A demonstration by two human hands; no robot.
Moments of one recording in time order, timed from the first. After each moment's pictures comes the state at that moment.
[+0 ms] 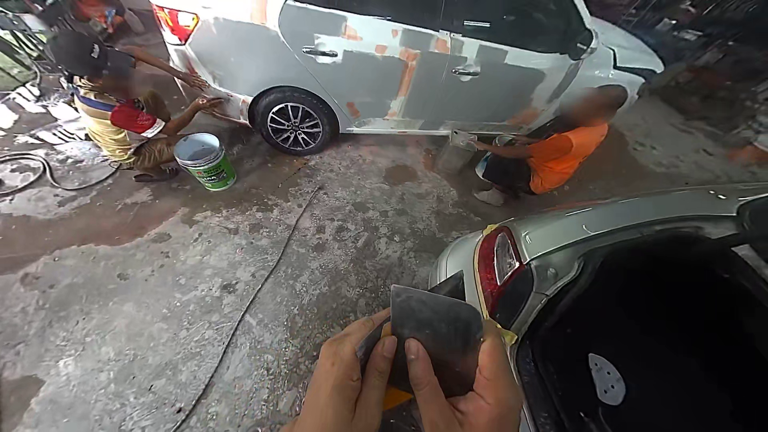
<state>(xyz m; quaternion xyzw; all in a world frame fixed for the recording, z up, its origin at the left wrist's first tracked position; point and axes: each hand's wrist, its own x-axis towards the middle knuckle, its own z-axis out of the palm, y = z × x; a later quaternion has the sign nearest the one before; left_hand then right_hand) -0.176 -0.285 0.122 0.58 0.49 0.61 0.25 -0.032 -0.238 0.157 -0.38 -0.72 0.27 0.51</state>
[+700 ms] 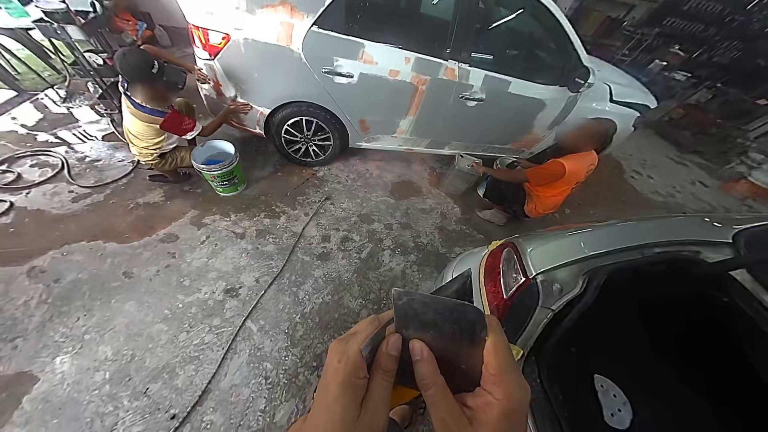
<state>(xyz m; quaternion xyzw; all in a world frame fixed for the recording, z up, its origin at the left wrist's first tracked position) -0.193 -0.313 0.129 0.57 0.47 0.64 0.21 -0.050 -0.254 0.169 -0.31 -0.77 0.25 0.50</state>
